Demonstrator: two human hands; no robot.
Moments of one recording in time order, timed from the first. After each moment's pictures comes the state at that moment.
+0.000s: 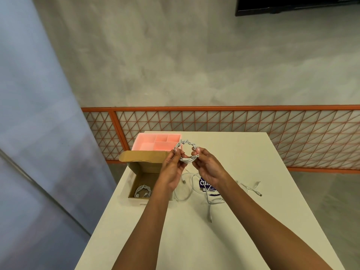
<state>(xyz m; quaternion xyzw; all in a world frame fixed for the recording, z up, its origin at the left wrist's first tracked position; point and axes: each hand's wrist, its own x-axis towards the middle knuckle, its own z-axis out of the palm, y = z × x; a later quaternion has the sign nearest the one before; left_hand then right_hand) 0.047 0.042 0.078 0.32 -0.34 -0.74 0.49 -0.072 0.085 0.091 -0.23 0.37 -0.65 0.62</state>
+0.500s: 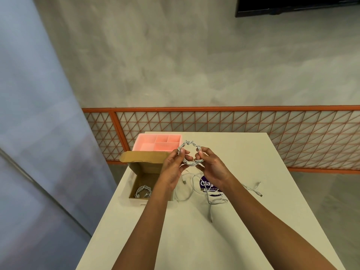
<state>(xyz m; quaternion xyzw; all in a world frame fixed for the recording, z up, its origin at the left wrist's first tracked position) 0.050 0.044 0.082 0.33 -0.43 -0.71 0.45 -0.084 0.088 0.083 -0.30 0.39 -0.63 0.60</state>
